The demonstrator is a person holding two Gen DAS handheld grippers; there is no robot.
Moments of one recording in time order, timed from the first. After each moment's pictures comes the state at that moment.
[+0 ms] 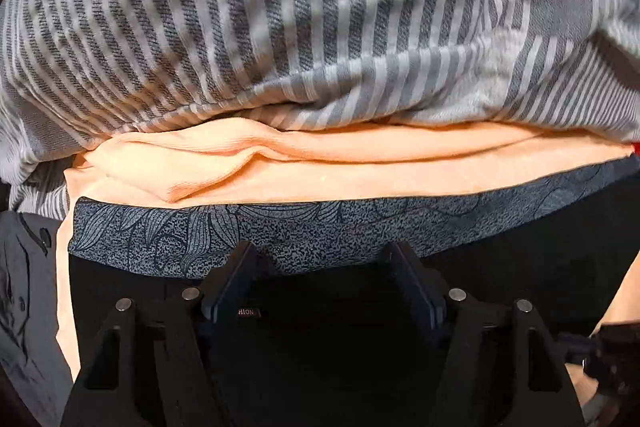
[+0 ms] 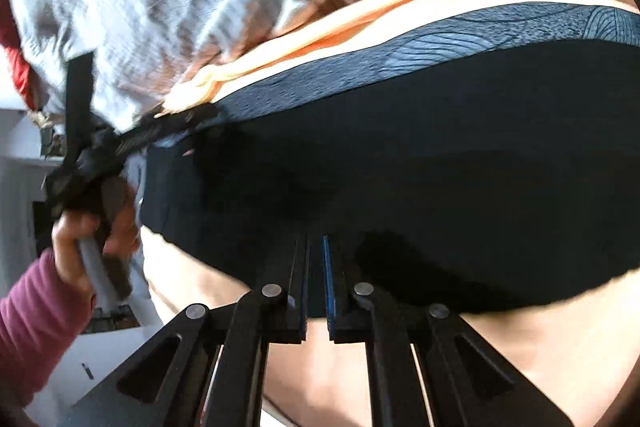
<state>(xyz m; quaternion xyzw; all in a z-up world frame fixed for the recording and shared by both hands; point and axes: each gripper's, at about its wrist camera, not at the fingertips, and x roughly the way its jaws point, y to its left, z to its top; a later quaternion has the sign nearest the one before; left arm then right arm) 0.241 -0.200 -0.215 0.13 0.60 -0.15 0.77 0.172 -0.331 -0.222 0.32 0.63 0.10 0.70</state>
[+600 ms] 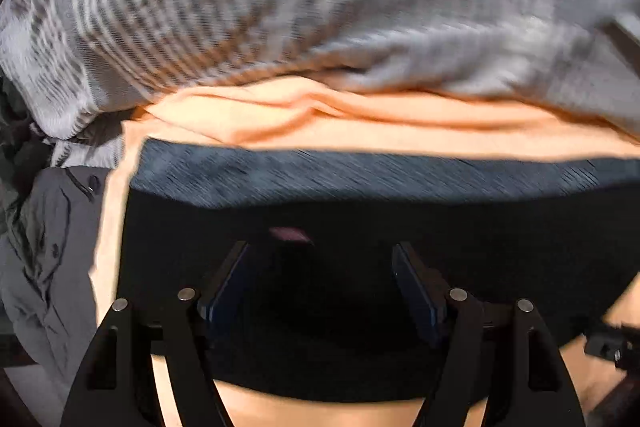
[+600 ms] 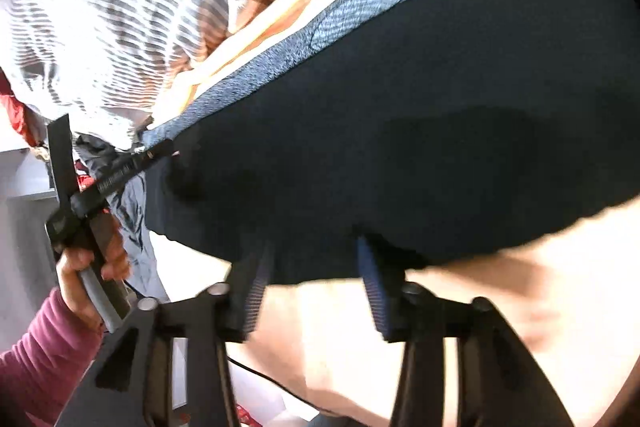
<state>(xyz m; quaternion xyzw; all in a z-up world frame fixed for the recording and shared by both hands) 0.191 -0.206 -0.180 0.13 0.62 -0.08 0.77 0.143 -0.364 -0.235 0.38 0.64 0.09 0.66</state>
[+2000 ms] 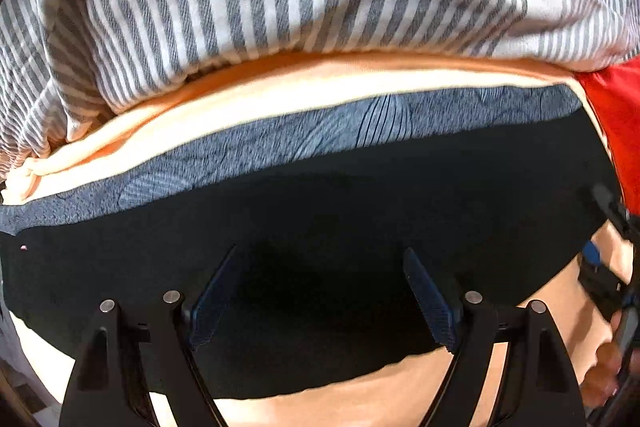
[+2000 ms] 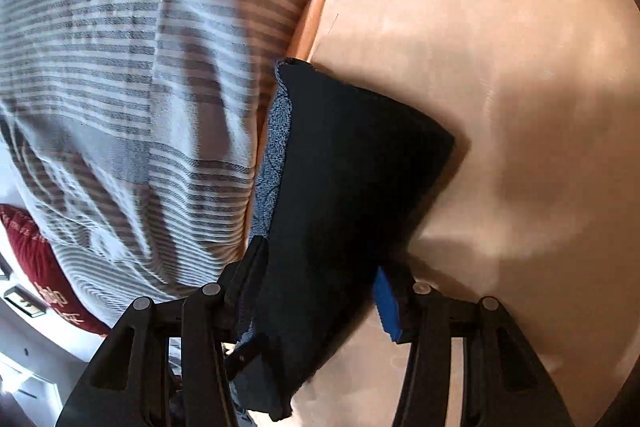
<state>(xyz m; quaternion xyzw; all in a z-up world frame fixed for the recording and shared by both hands) 0.075 -0.612 -0.180 0.15 0.63 -0.18 0.74 0.019 -0.697 -0.269 0.64 0.35 -0.09 0.68</state>
